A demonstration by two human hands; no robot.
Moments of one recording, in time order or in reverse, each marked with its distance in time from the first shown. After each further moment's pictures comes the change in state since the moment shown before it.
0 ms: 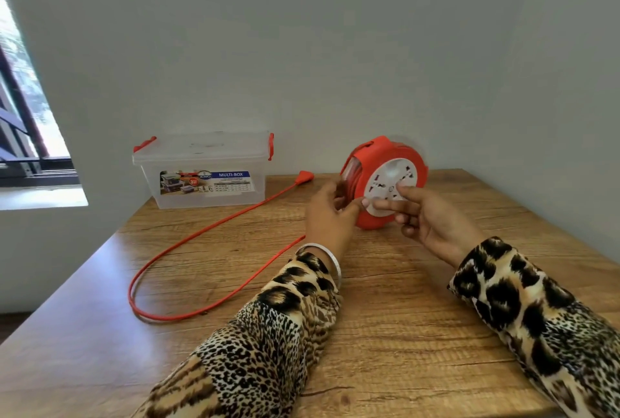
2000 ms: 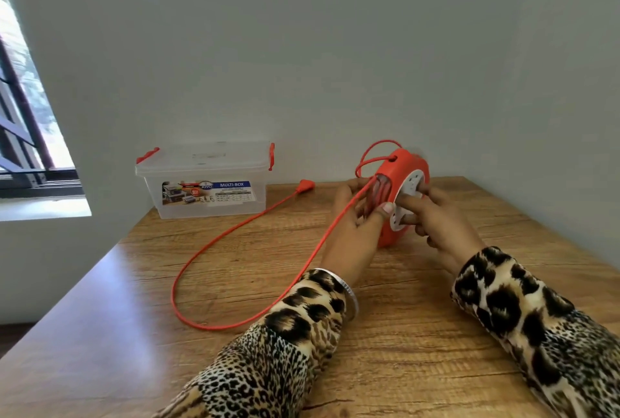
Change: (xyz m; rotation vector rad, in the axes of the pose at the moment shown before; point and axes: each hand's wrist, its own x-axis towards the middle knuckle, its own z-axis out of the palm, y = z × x) left_hand -0.024 0.027 0.018 -0.238 -0.125 0.006; right_hand 0.009 0.006 -0.008 -0.189 0.187 -0.209
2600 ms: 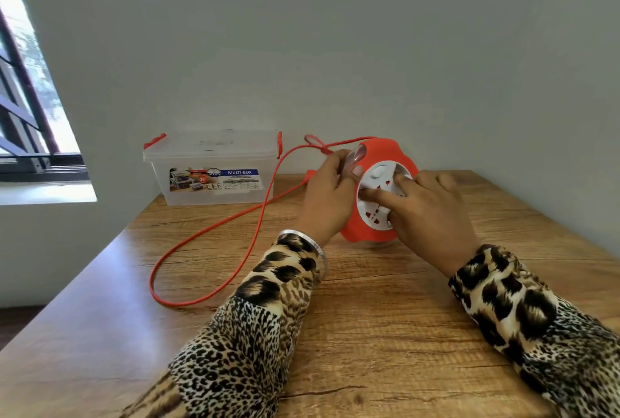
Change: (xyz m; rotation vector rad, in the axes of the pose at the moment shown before) left_hand 0.029 0.018 -0.047 0.299 0.006 0.048; right_hand -0.017 0.000 0.016 -1.425 0.152 -1.122
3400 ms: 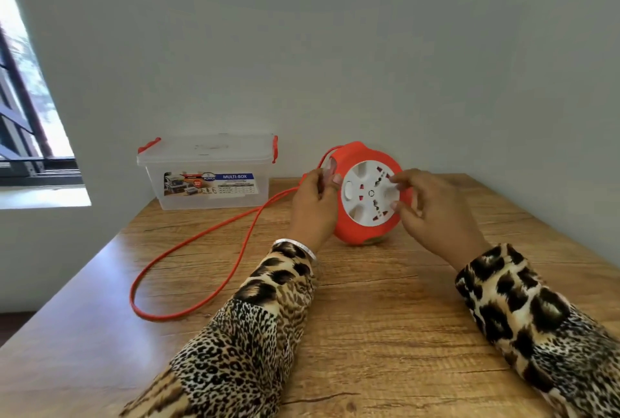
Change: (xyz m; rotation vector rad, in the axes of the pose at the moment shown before) left_hand 0.004 -0.022 0.000 0.061 0.146 -0.118; right_hand -0.001 0.020 0.001 0.593 -0.027 0.363
